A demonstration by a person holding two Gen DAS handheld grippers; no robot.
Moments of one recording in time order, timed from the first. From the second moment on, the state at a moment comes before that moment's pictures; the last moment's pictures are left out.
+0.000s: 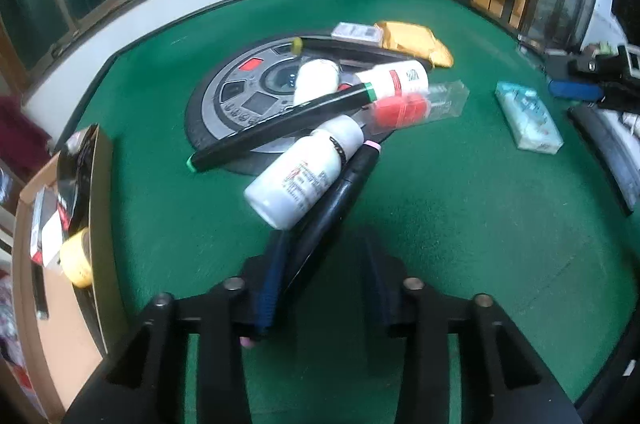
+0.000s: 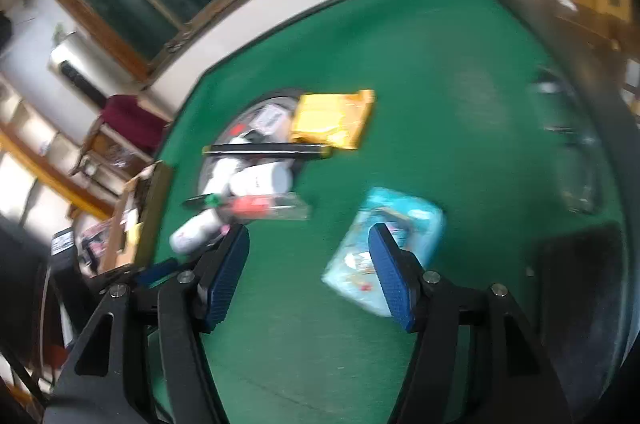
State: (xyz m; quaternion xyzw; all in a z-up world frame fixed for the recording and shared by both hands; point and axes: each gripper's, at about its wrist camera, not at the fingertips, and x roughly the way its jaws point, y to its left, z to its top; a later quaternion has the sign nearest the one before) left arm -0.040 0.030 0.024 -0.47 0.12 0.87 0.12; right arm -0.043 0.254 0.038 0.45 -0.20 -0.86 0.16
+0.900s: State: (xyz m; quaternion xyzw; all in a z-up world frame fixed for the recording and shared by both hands) left arm -0.016 0.037 0.016 -0.47 0.07 0.88 0.08; right arm -0.051 0.230 0.002 0.49 -0.03 -0.87 0.01
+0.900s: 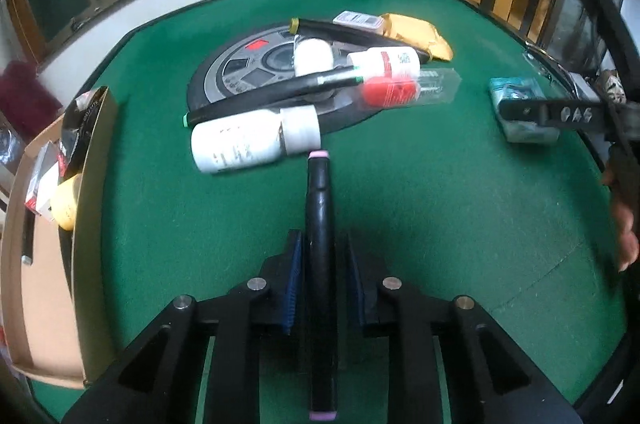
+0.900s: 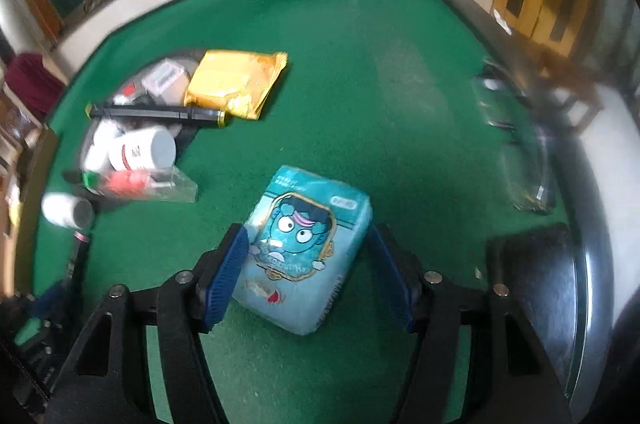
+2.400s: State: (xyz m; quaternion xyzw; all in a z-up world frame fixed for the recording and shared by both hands) left arm 0.013 0.000 0.044 -0.43 -0.05 0.90 0.09; right arm -0.016 0.193 0.026 0.43 -0.06 -0.88 0.19
